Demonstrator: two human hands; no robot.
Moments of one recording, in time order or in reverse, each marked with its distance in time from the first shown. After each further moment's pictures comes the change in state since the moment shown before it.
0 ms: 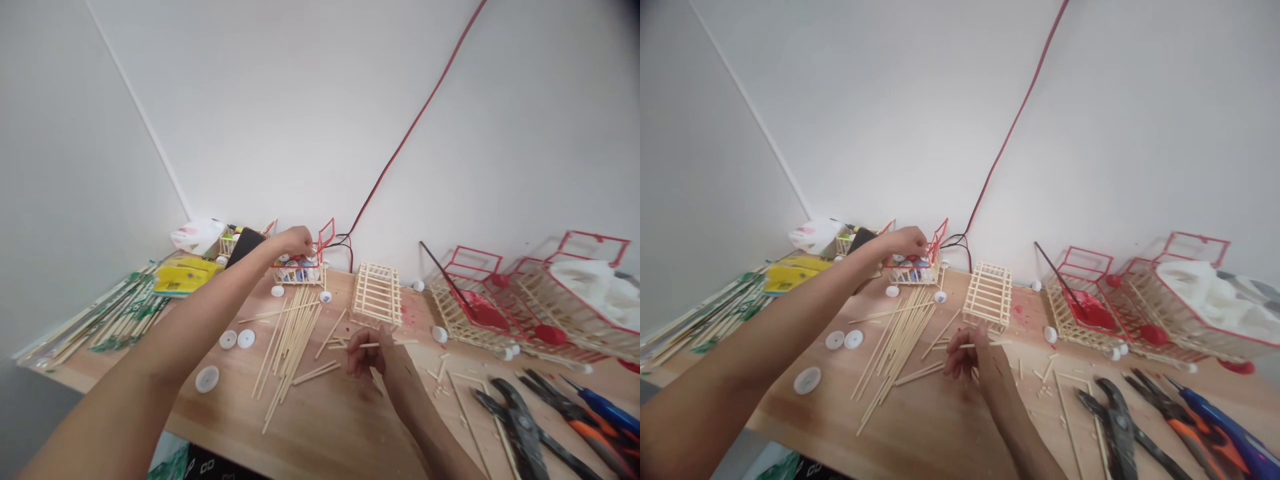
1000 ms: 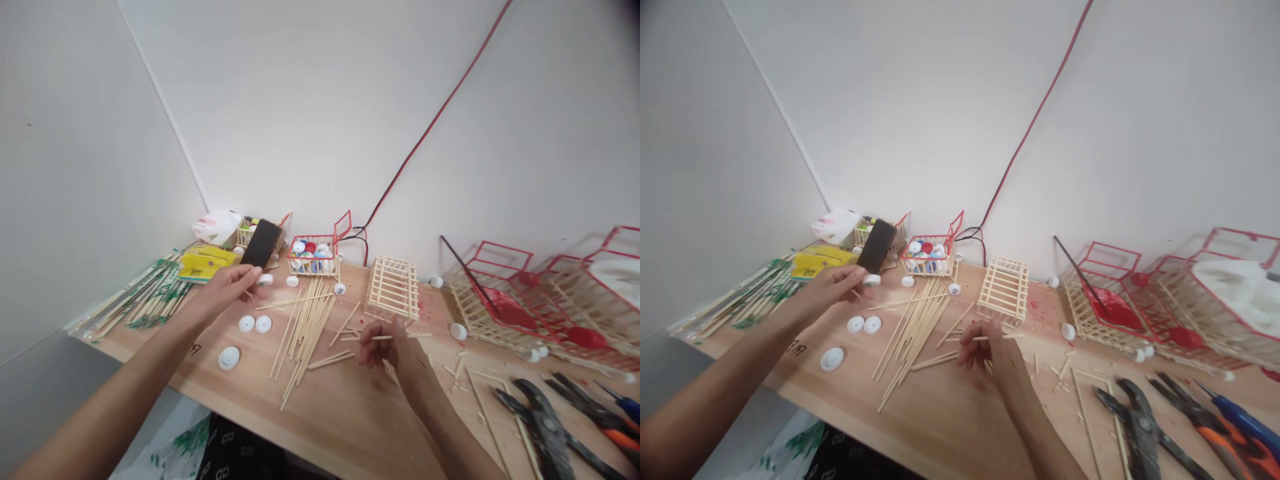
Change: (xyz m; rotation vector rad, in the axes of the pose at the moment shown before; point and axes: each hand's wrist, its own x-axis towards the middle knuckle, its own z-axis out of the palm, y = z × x) left_hand -0.184 -0.055 0.042 -0.772 0.339 -0.187; right_hand -0.006 -0.005 0.007 -0.070 0.027 -0.010
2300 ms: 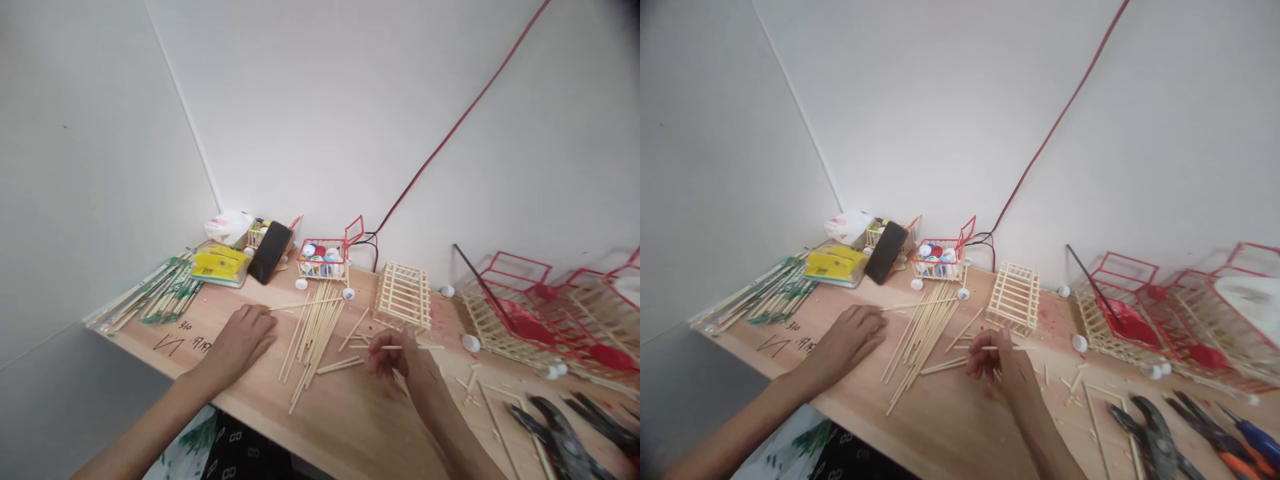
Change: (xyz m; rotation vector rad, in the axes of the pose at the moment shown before) left_hand -0.049 -0.066 0.029 0.976 0.006 0.467; right_hand -0.002 0.004 0.002 -0.050 0.016 -0.015
